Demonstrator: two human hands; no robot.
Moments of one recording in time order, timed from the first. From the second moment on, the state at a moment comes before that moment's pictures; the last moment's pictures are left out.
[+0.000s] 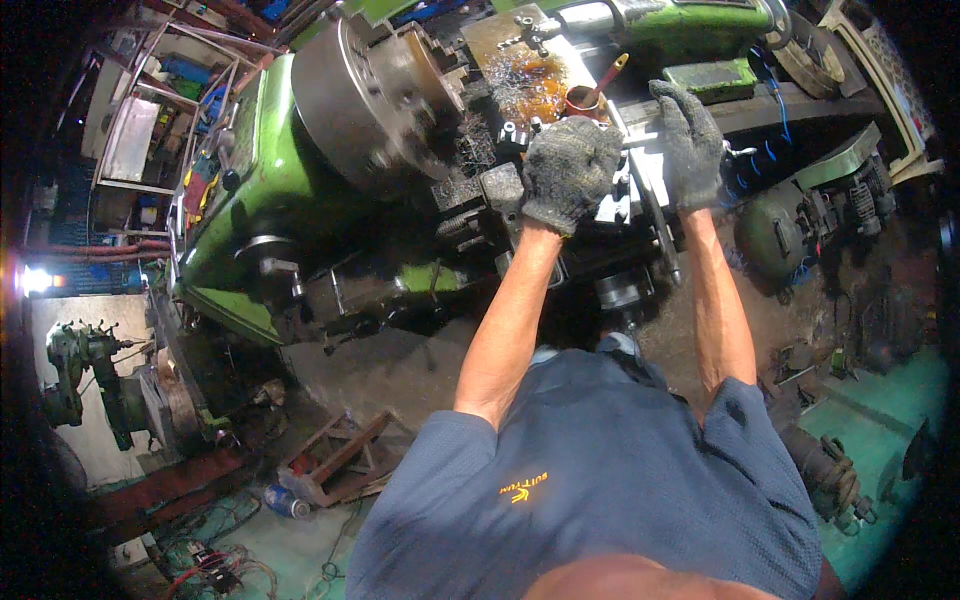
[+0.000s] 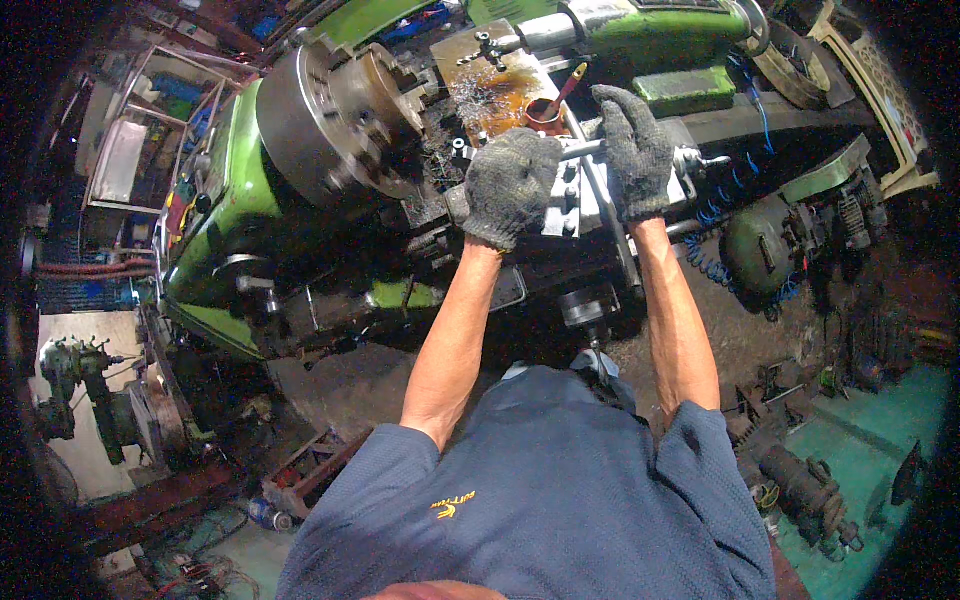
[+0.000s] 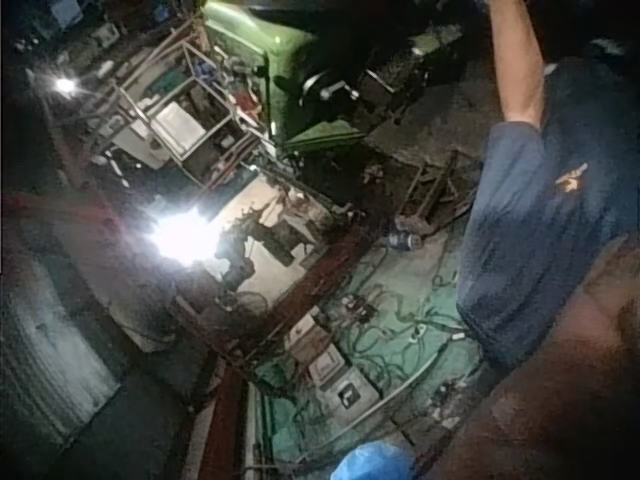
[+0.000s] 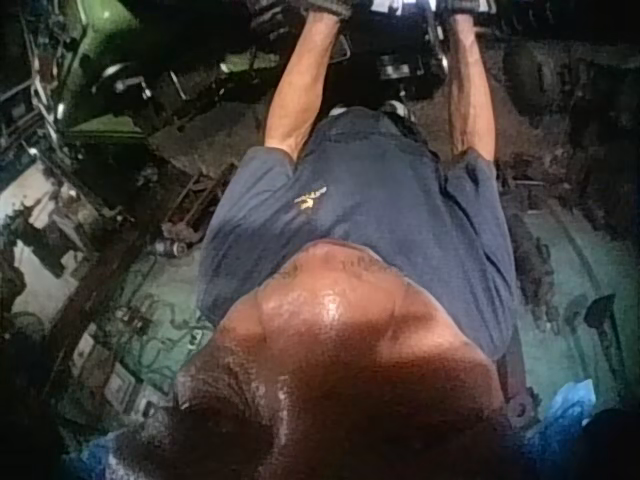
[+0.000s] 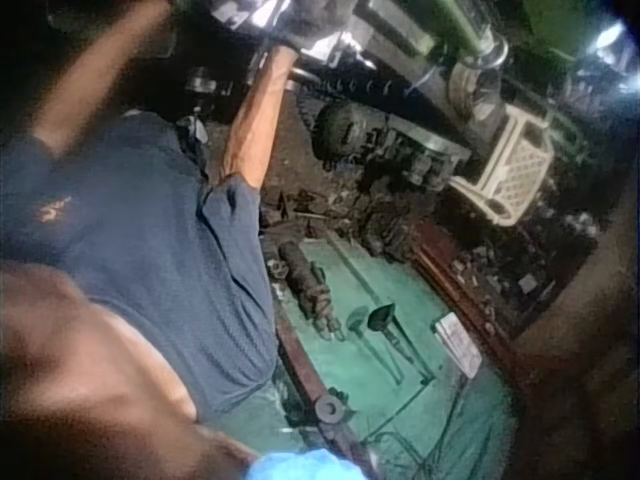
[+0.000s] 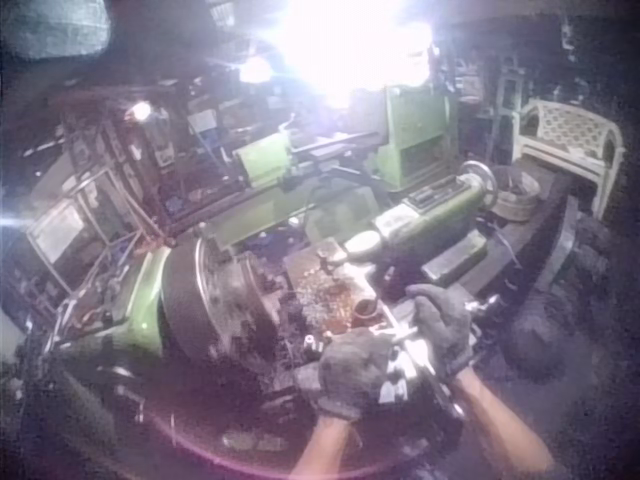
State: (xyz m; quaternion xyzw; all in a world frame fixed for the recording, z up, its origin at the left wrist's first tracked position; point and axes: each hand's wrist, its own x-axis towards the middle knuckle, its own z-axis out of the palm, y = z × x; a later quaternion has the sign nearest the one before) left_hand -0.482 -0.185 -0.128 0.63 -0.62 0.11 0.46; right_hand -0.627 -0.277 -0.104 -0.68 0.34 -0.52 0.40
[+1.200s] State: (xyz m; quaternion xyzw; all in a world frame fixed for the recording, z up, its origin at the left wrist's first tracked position) left_hand -0.498 -0.172 -0.125 0.77 -0.53 0.11 0.34; right_hand -0.539 -0.489 -0.198 -0.86 0.16 -0.16 0.45
